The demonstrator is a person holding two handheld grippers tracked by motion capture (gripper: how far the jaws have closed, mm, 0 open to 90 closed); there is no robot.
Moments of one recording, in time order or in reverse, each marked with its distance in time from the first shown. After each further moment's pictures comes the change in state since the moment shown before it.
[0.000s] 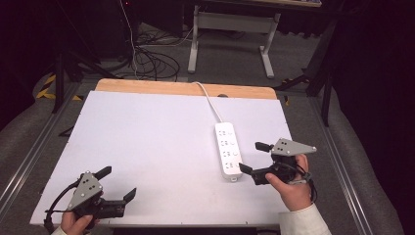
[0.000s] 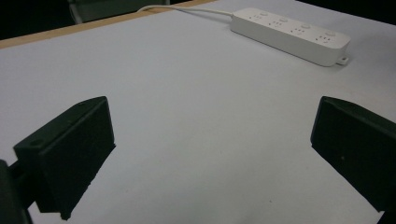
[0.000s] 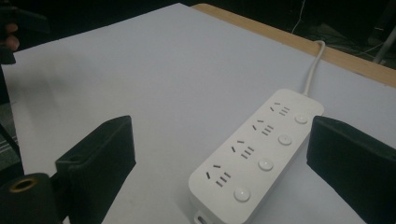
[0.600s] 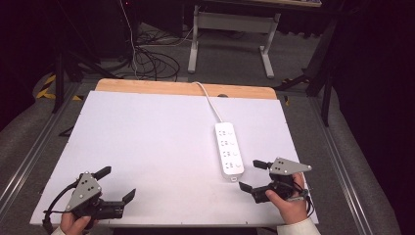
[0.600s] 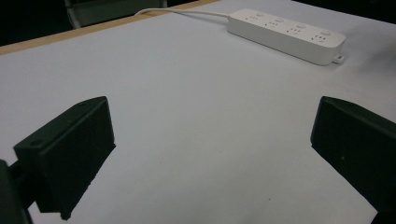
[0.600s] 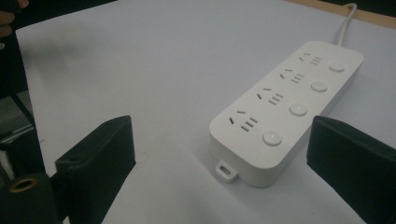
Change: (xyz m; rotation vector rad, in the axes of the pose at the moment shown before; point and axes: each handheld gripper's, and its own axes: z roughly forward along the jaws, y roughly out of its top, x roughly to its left) left arm 0.000 0.001 -0.003 -0.007 -0.009 0.014; right arm 0.007 -0.056 0.006 0.021 0.059 0.020
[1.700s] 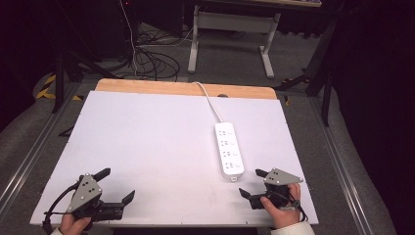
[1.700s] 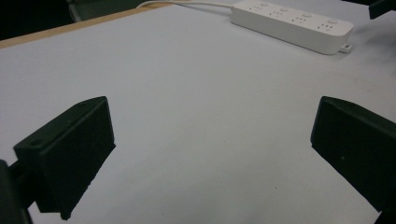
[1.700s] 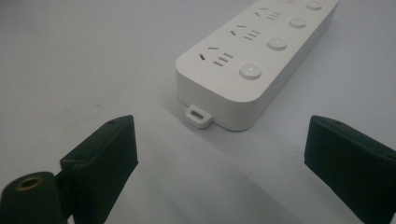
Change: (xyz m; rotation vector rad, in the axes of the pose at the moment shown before) left arm 0.003 -0.008 0.003 0.025 0.014 0.012; right arm 0.003 -0.039 0.013 0.082 -0.153 -0.004
